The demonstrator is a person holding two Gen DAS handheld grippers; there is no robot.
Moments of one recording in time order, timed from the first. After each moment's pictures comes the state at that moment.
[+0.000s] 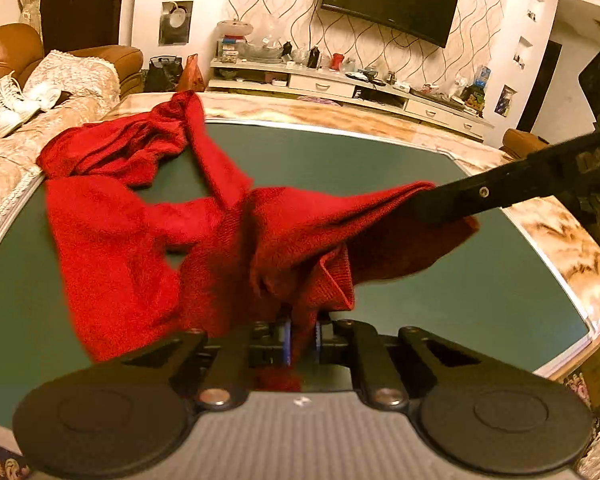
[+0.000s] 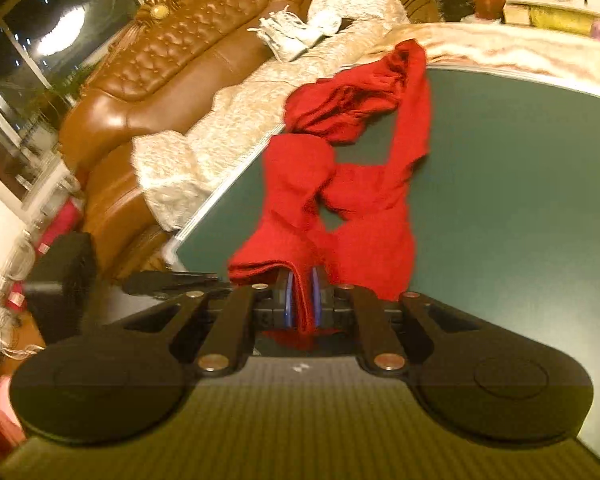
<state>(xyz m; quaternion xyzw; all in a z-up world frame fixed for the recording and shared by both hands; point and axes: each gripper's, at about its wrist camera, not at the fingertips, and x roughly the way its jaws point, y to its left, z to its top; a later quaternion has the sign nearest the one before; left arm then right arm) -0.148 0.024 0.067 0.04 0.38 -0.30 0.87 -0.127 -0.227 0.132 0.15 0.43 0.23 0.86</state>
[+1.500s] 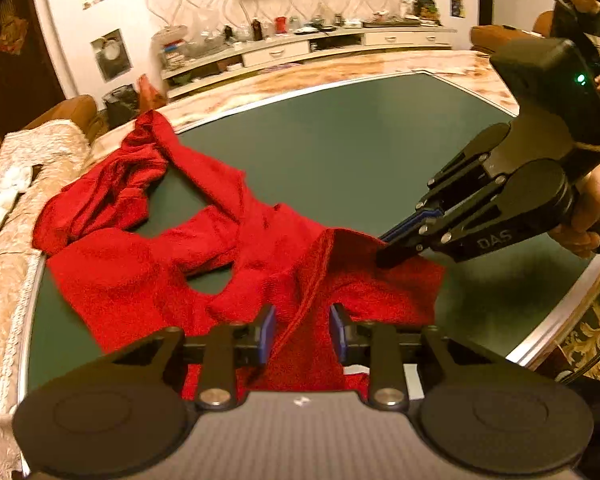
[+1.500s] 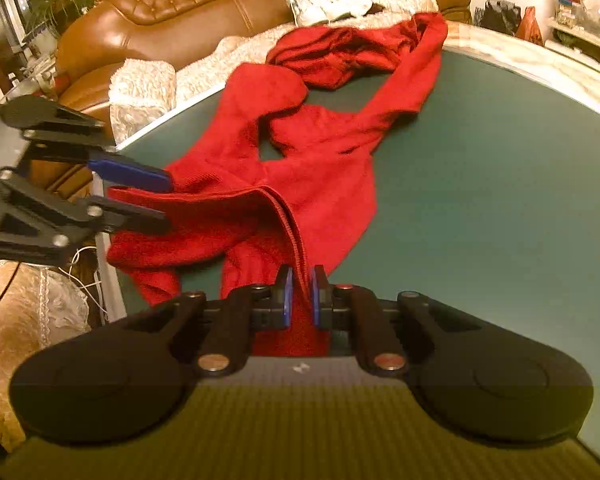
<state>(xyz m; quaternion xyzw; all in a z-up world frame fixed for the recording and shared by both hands) -0.133 -0.004 0.063 0.23 0.38 -0.33 0.83 -0.121 -0.219 0.031 0.01 0.42 0.26 0.87</state>
